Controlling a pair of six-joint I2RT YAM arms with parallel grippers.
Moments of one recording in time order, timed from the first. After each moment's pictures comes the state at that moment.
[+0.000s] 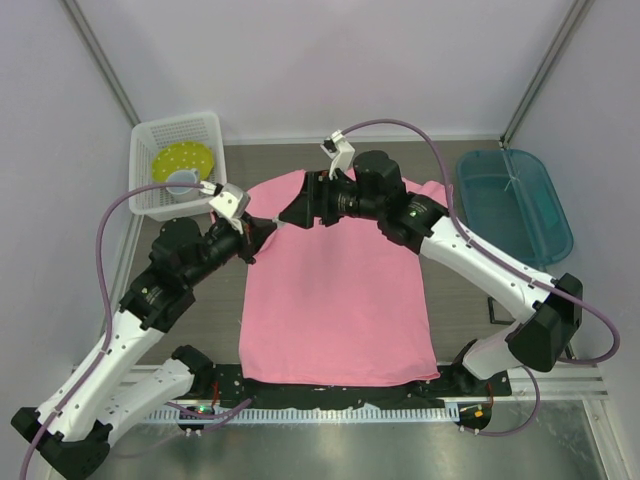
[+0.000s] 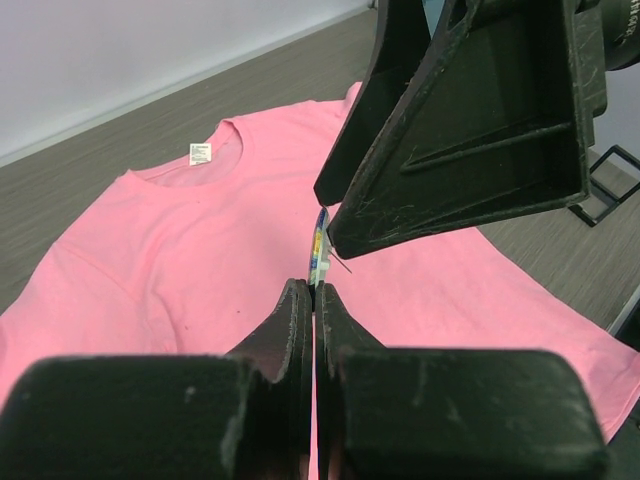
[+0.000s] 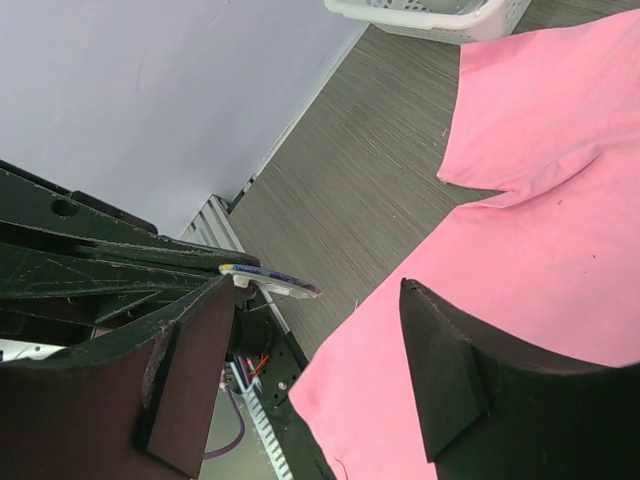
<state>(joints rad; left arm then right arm) -0.59 0.77 0.92 -0.27 0.17 -0.07 0.79 1.46 1.42 -0.24 -0.33 0.57</state>
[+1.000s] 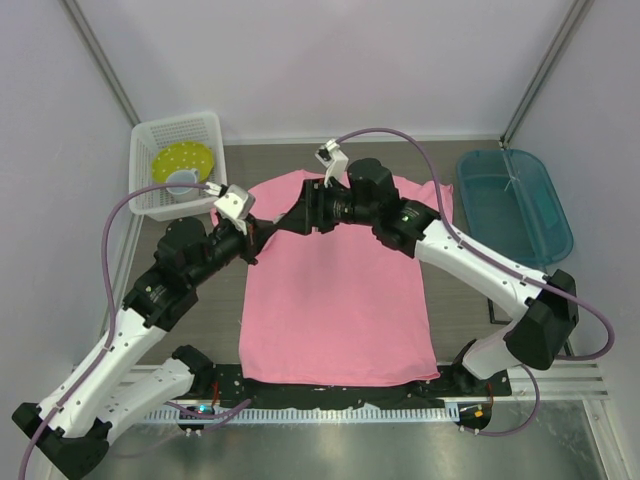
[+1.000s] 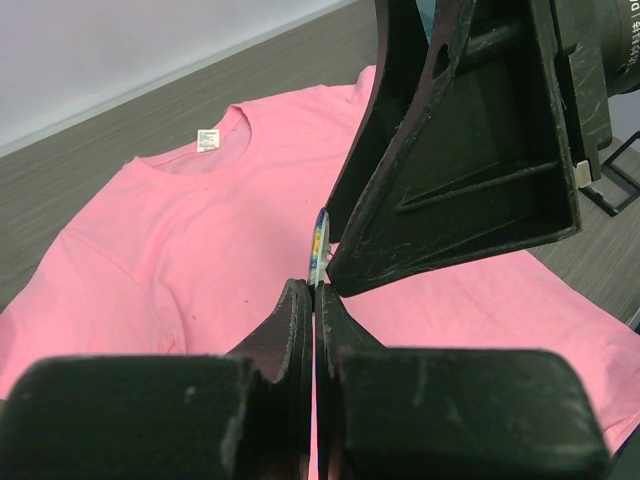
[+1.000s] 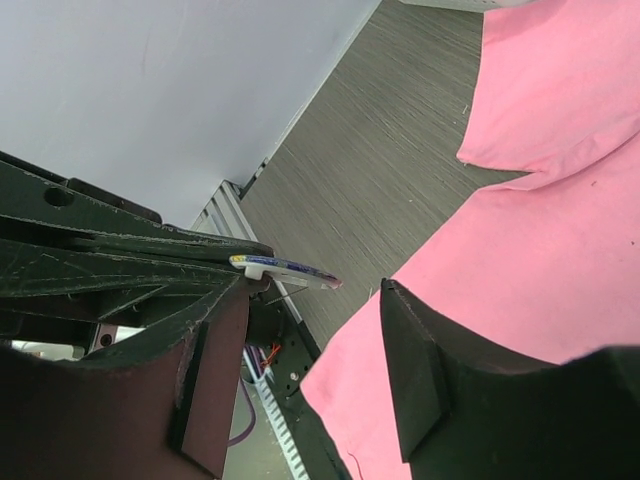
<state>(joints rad) -0.61 0.78 0.91 -0.27 0.13 -0.06 0.81 1.47 1.36 -0.18 -0.36 0.61</state>
